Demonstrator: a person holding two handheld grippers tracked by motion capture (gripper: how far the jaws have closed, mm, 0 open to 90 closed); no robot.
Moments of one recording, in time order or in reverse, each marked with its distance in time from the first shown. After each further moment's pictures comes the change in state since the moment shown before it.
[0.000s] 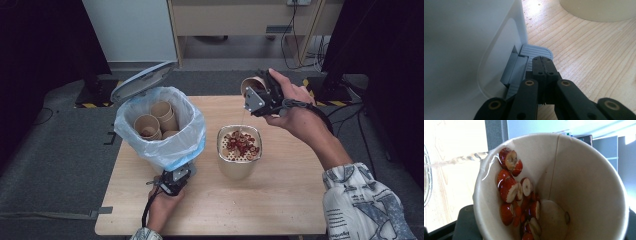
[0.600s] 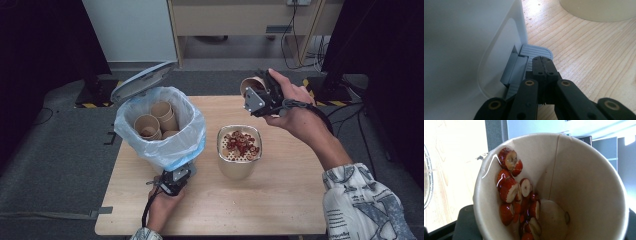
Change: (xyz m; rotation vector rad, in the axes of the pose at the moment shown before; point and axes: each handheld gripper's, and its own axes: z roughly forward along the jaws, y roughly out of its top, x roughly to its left) left arm 0.000 0.000 0.000 0.000 -0.001 0.003; right arm 0.000 0.001 -0.002 -0.006 -0.005 0.003
